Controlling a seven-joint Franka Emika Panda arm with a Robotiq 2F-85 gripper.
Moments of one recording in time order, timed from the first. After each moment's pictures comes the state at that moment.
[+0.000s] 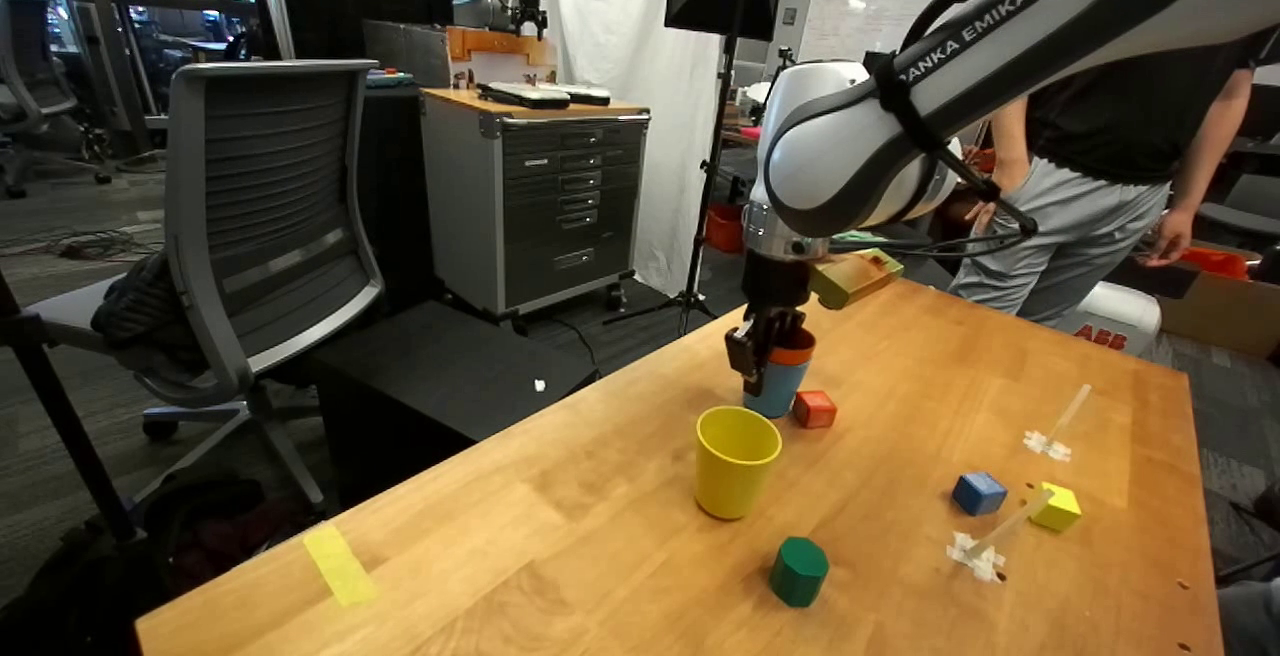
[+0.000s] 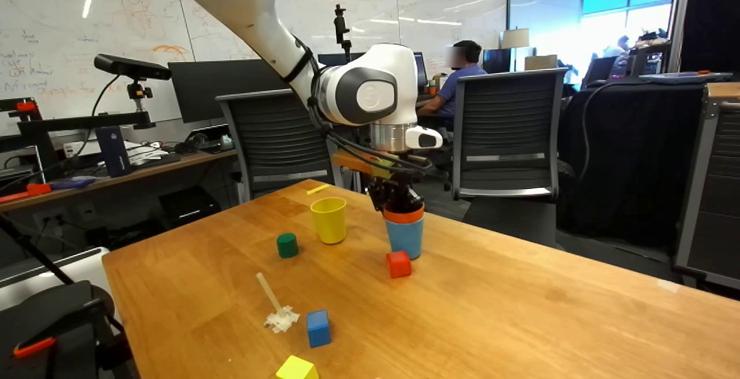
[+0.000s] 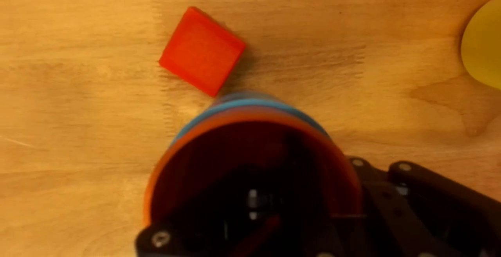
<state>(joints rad) -0.07 0.80 0.00 -1.57 0.01 2.33 -0.13</state>
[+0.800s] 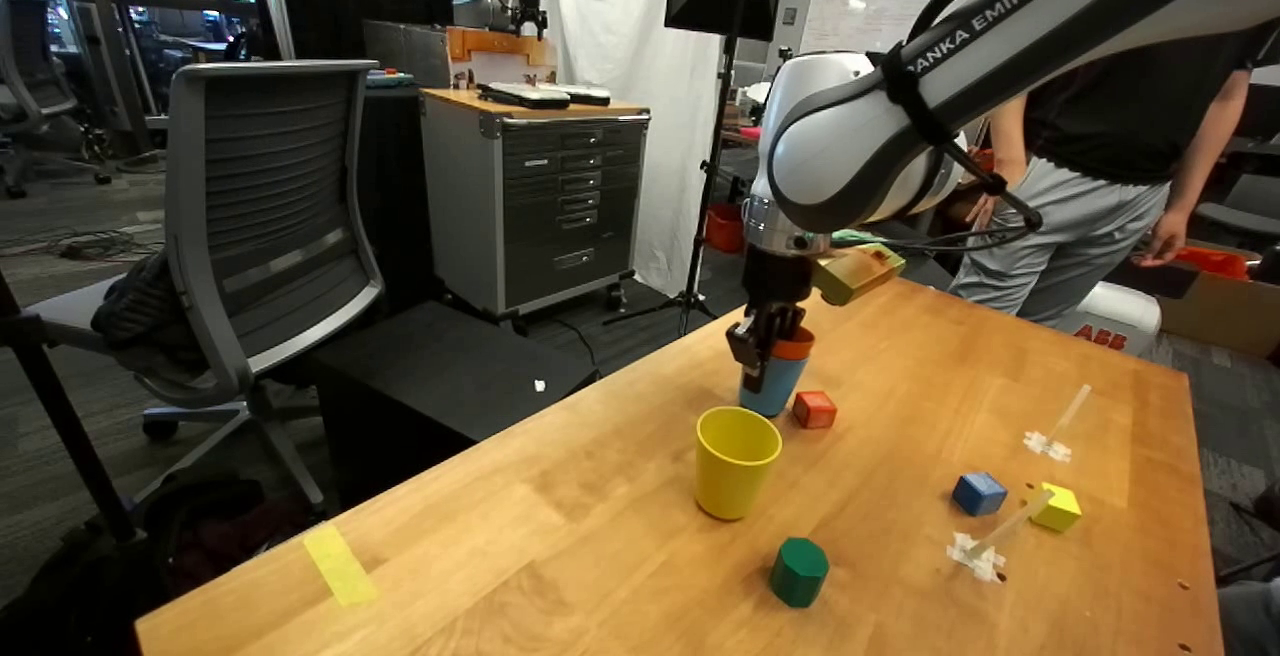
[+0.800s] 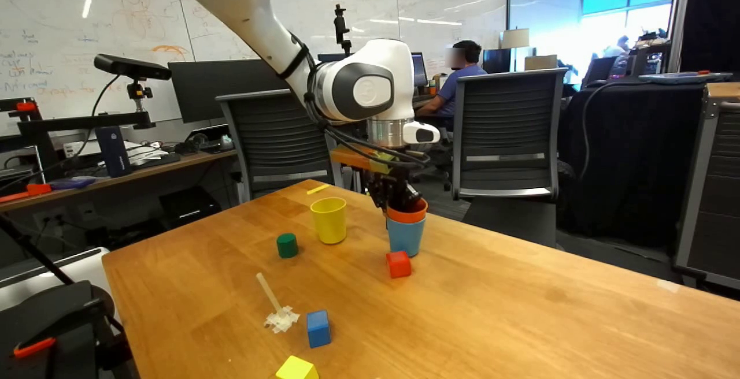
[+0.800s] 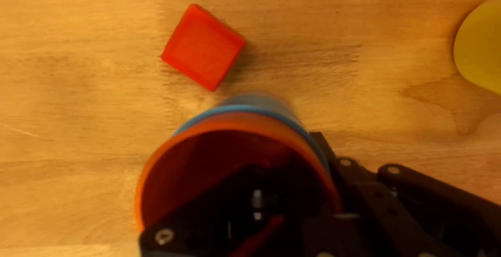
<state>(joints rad) -0.06 0.78 0.00 -1.59 0.00 2.34 -0.13</state>
